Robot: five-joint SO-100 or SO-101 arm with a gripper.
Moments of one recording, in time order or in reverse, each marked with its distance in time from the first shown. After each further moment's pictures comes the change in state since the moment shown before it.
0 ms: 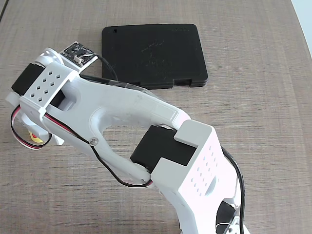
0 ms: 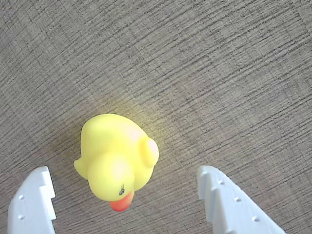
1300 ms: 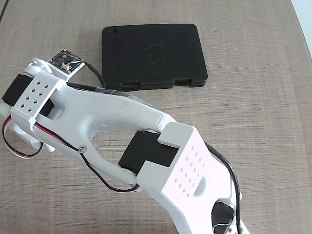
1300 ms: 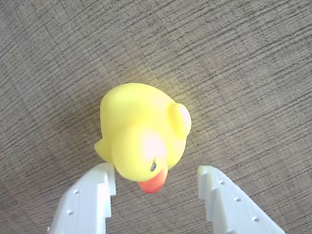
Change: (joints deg) arm -2.7 -4.7 -4.6 -0.3 0.0
